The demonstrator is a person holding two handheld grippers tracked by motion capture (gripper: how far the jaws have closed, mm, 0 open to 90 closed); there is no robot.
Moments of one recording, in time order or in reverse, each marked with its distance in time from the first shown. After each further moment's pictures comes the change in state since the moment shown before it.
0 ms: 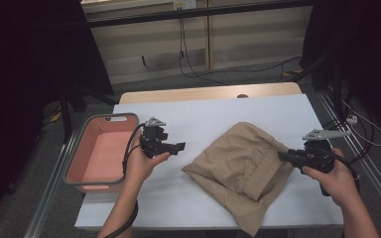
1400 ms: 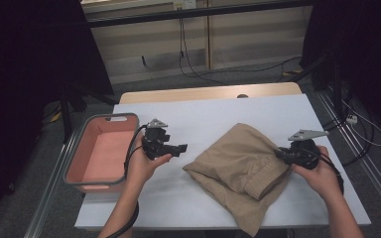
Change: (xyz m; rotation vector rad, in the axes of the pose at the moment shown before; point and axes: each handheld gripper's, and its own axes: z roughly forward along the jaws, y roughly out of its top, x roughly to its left) left arm -0.006 -0.002 0.002 0.009 -0.015 0.009; right arm -0.009 -0.005 0.035 0.051 -0.129 -0.082
